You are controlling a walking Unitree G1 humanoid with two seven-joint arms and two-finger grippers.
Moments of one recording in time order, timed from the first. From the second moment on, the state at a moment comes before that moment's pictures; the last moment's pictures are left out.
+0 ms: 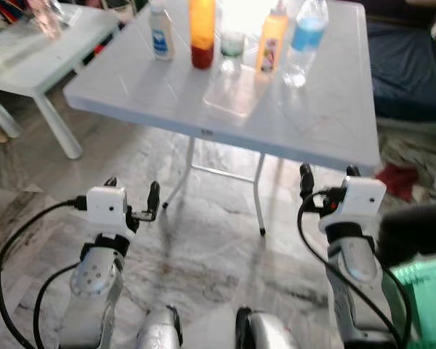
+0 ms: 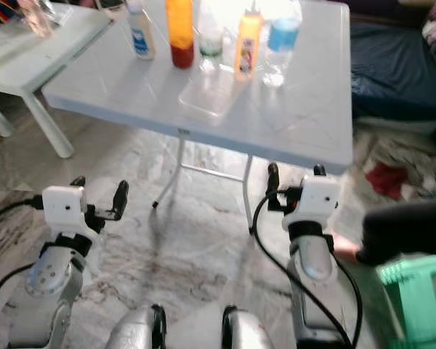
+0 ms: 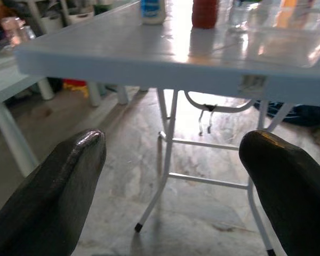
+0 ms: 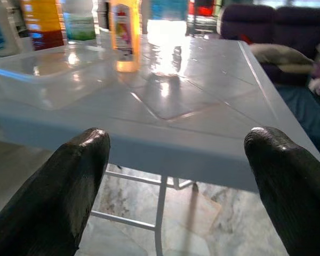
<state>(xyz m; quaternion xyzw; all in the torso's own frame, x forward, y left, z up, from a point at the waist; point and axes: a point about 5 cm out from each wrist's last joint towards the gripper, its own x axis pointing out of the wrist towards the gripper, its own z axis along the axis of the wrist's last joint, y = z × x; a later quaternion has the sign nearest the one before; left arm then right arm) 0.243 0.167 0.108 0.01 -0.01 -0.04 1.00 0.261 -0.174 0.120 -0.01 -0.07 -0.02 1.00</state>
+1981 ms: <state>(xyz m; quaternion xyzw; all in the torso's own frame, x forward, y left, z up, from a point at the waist) 0.258 0.170 0.099 0.05 -0.02 0.00 1.00 0.258 -0.165 0.122 -0.06 -0.07 0.00 1.00</state>
